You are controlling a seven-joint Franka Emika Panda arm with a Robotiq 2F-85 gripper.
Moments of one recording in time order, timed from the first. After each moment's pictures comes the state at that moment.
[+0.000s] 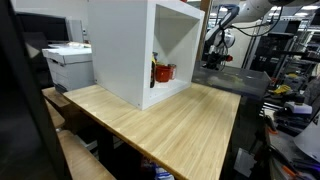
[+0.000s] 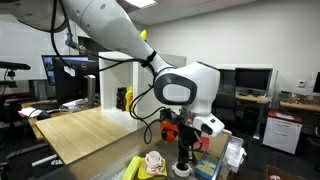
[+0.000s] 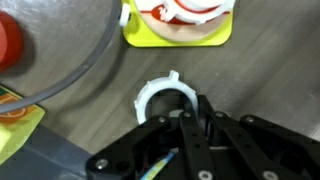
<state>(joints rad) -0.55 0.71 -0.22 -1.61 0.36 2.19 -0.05</state>
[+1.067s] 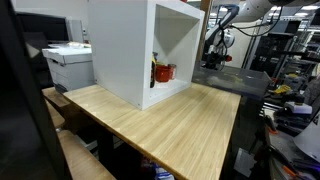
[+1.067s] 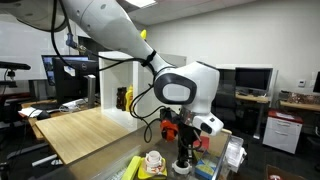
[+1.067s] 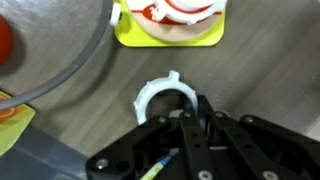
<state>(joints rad) -0.56 0.71 -0.20 -1.61 0.36 2.19 -0.05</state>
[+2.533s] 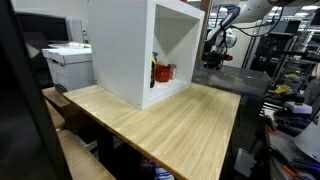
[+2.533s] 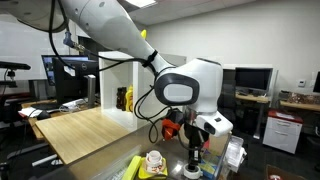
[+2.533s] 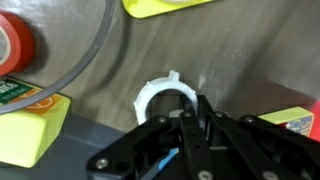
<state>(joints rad) -0.56 0.71 -0.24 -1.61 0.36 2.29 0.15</state>
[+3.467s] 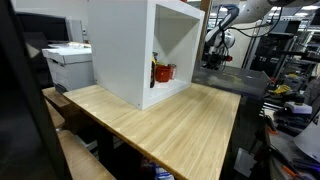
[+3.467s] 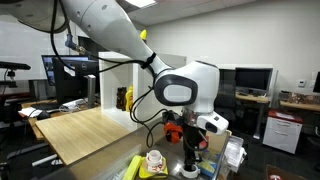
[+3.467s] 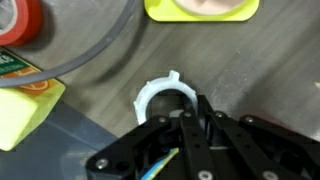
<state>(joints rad) -0.56 0.72 -0.22 -1.61 0.32 2.27 -0.05</state>
